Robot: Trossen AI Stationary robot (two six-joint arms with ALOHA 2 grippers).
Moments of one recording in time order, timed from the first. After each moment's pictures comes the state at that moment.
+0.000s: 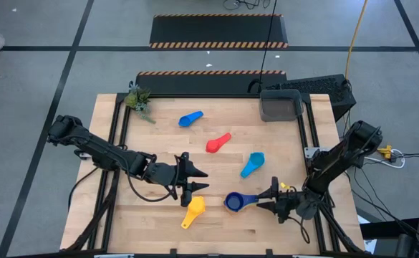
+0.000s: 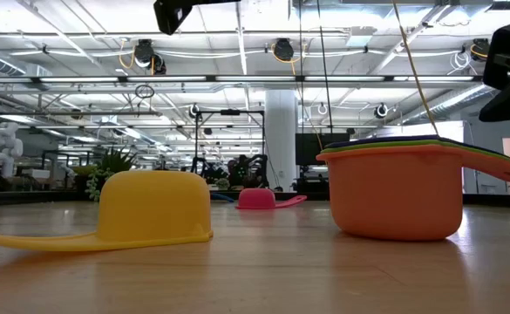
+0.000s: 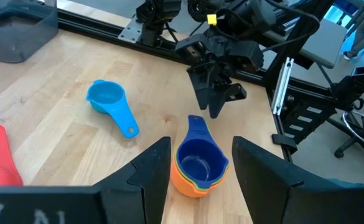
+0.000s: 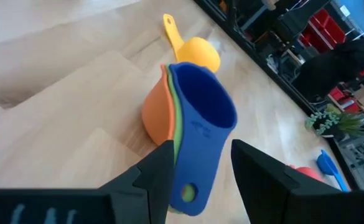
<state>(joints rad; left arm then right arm) -0.39 1.44 1.01 0.03 -0.32 -0.43 0.95 1.45 0.27 0.66 0.84 -0.24</state>
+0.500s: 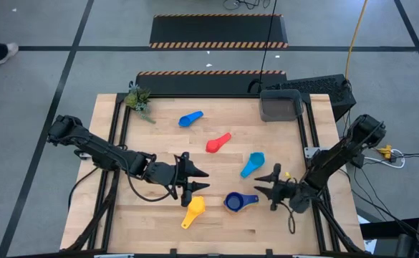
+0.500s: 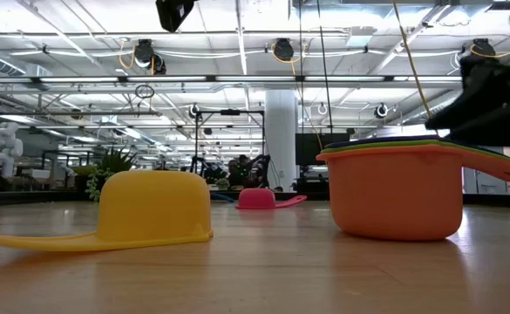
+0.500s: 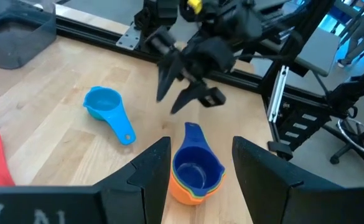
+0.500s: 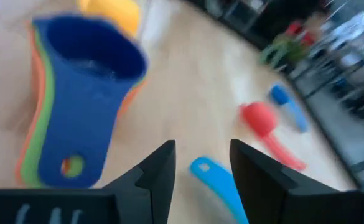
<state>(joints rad) -0.39 1.44 1.01 0.06 -0.32 -0.43 0.83 1.35 0.27 0.40 0.93 0.04</state>
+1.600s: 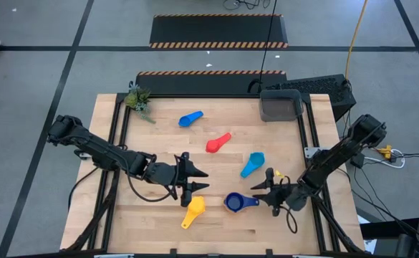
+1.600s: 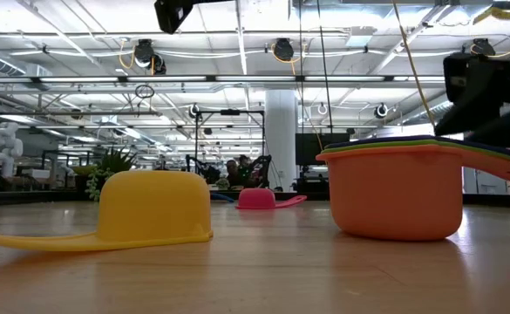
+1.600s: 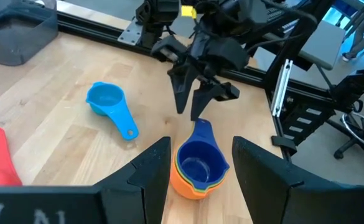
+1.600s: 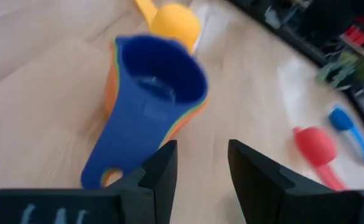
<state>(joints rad) -0.39 1.44 1.01 0.04 -0.32 -0.42 0.78 1.33 0.31 0.42 0.71 -0.09</state>
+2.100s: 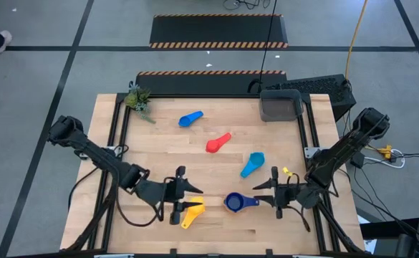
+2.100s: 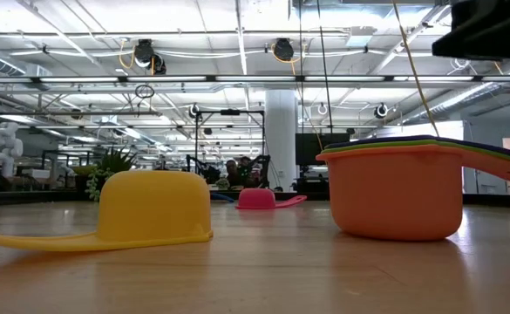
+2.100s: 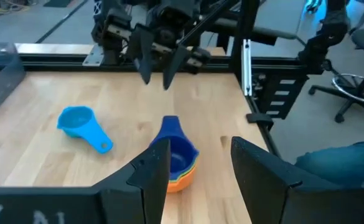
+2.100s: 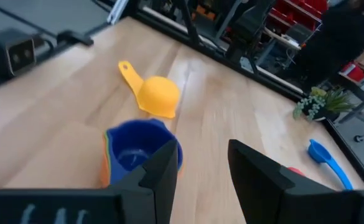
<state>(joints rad) -0.56 1.46 1.00 0.08 -0.43 -0.23 0.83 1.17 0.36 0.42 0.77 -0.11</state>
